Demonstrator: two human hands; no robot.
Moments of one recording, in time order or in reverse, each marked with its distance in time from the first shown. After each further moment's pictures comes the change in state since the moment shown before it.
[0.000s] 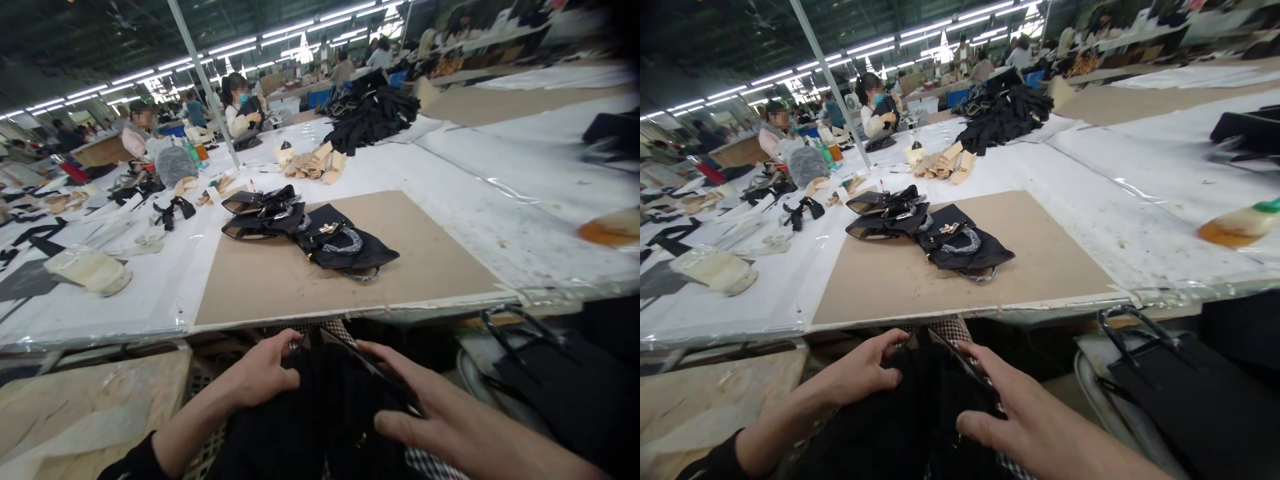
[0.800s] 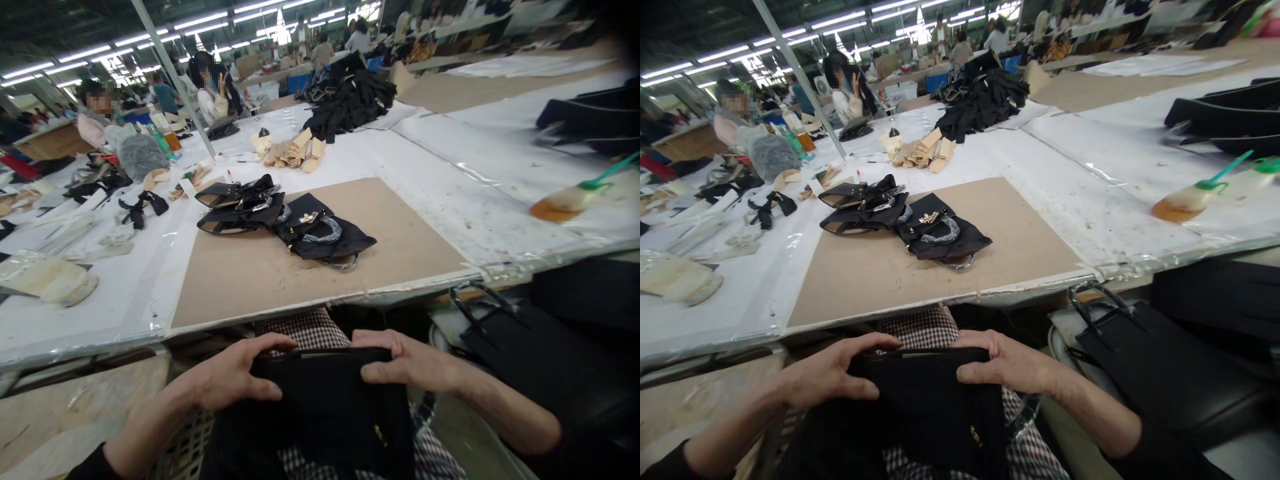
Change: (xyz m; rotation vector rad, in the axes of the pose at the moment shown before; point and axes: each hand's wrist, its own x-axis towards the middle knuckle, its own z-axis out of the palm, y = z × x) left_hand -0.007 0.019 -0.020 0.098 -0.247 0.015; right_hand 0.025 0.044 -0.022 0.306 -0.238 -0.096
